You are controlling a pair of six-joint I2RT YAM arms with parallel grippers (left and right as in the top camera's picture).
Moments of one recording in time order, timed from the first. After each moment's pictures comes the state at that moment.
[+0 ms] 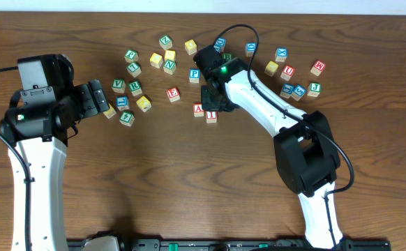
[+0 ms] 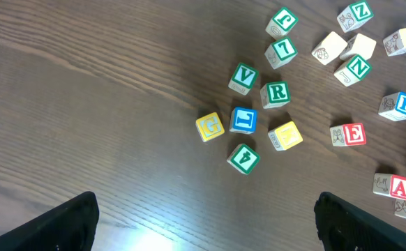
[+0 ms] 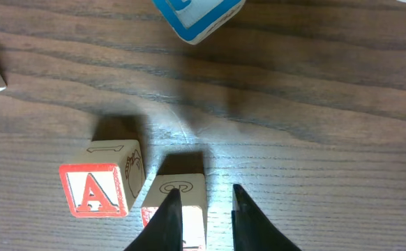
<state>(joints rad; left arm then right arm) 0.18 1.31 1.30 -0.94 -0.01 -0.14 0.57 2.22 1.81 -0.95 0.04 0.54</state>
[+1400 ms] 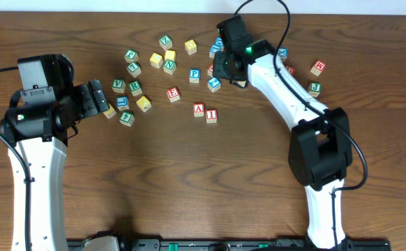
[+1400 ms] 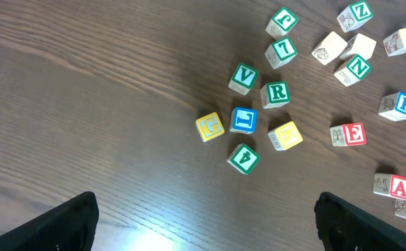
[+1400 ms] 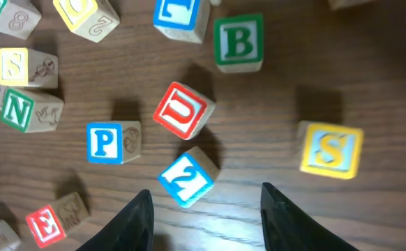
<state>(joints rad) 0.18 1.31 1.30 -0.94 -0.01 -0.14 0.45 2.22 1.91 -0.76 0.02 0.56</state>
